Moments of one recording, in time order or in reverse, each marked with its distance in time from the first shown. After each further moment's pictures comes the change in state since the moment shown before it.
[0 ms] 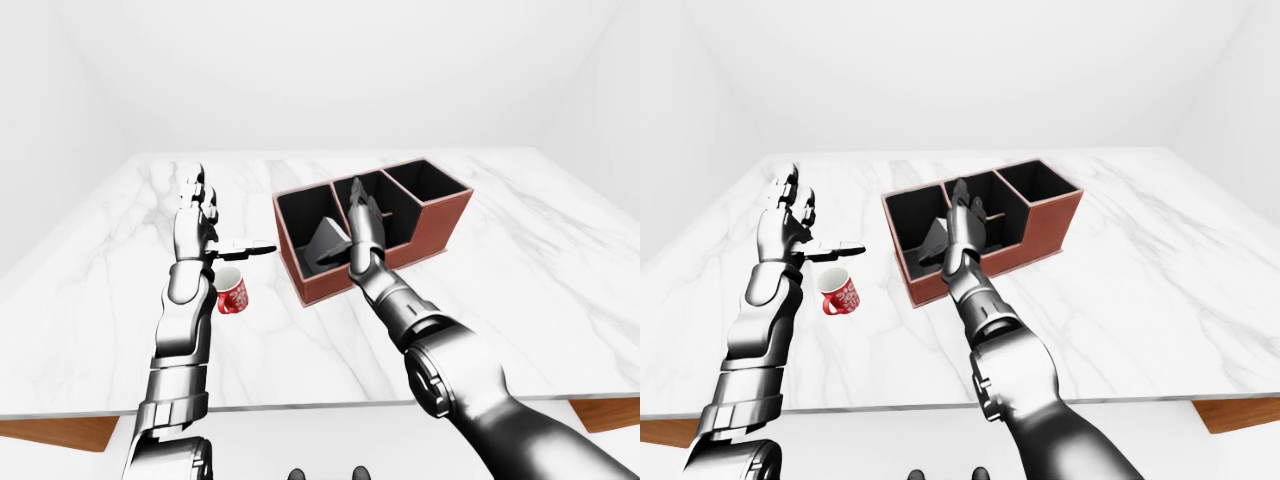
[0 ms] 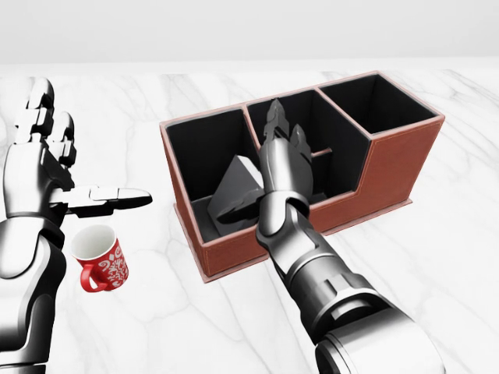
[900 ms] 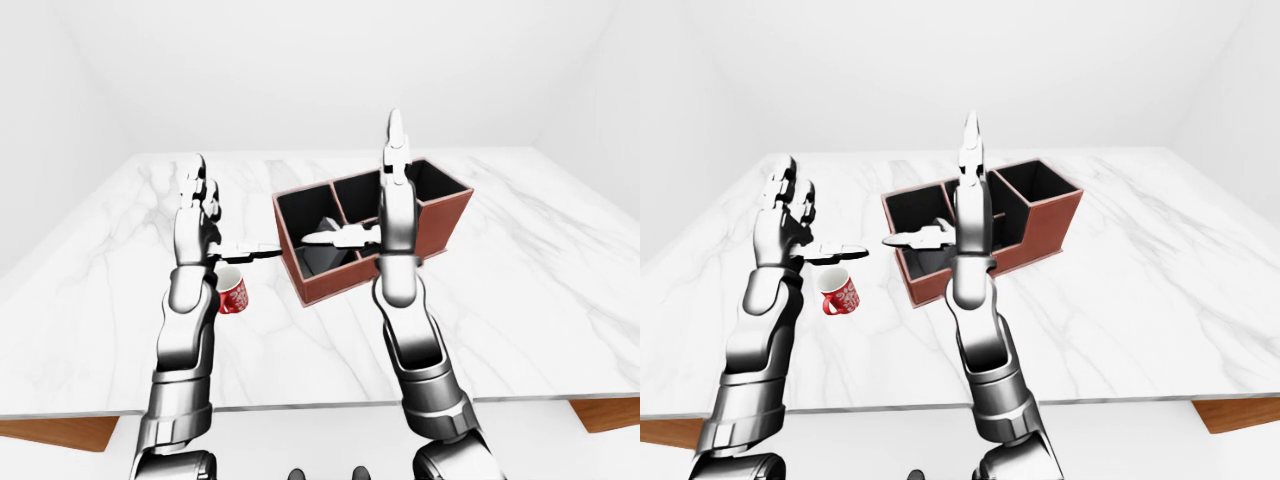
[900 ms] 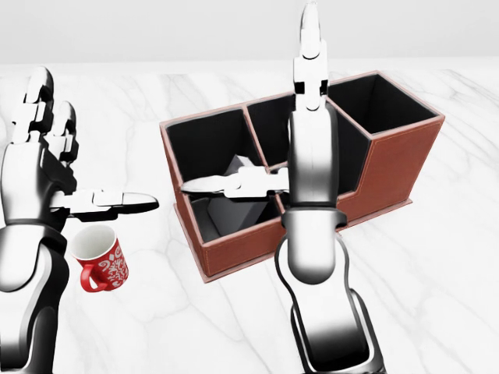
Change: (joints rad) left arm 0.057 -0.034 -0.019 -0.142 0.019 0.000 -0.001; right arm 0.579 0.074 0.177 -1.432 0.173 0.134 0.247
